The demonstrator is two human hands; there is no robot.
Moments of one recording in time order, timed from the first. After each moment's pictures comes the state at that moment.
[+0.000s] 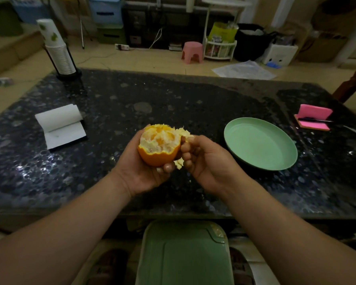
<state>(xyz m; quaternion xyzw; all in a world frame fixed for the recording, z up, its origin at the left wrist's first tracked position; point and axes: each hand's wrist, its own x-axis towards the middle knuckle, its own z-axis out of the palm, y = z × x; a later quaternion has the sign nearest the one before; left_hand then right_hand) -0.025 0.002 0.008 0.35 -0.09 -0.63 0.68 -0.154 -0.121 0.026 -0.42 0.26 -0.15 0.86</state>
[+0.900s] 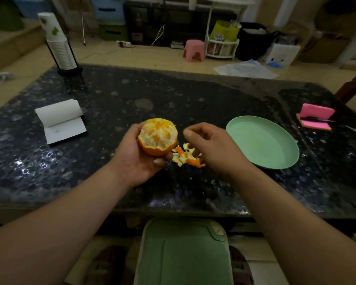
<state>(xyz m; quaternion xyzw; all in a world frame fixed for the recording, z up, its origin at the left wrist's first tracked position) -0.016 -0.002 0.007 0.44 -0.04 -0.53 0.73 -0.157 -0.150 0.026 -0.79 0.28 -0.16 0.51</state>
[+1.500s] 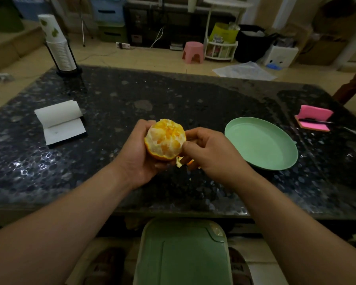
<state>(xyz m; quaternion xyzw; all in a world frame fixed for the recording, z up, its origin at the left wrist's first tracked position) -0.028 -0.009 0.016 0.49 -0.13 -0.48 0.71 -0.167 -0.133 0.038 -0.80 0.23 -0.12 0.54</state>
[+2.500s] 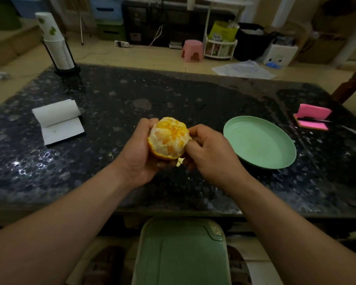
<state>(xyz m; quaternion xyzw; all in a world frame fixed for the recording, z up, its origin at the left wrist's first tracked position) -0.036 -0.010 0.018 0.52 -0.16 -0.44 0.71 -0.168 -0.125 0.036 -0.83 0.25 -0.17 0.47</state>
